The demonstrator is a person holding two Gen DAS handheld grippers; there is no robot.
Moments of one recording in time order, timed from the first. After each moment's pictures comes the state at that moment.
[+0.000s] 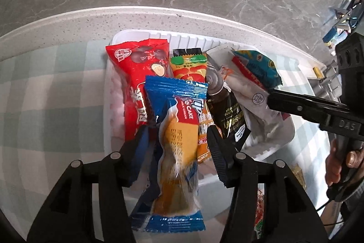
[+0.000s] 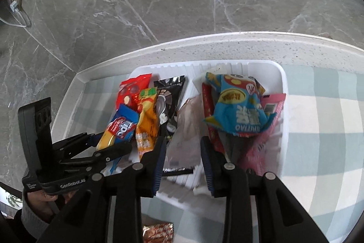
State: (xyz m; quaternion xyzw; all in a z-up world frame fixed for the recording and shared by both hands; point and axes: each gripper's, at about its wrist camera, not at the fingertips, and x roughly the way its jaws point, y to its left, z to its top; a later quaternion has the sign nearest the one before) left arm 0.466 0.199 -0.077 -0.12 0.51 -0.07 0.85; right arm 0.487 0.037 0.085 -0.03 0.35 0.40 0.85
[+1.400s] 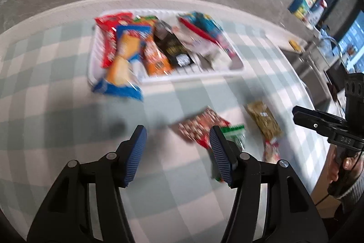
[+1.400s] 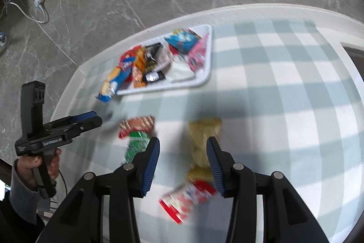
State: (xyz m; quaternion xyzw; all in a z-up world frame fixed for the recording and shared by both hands) left arm 0.315 0.153 -0.035 -0.08 0.51 -0.13 0.85; right arm 0.347 -0.110 0.024 0.01 0.32 0.34 0.88
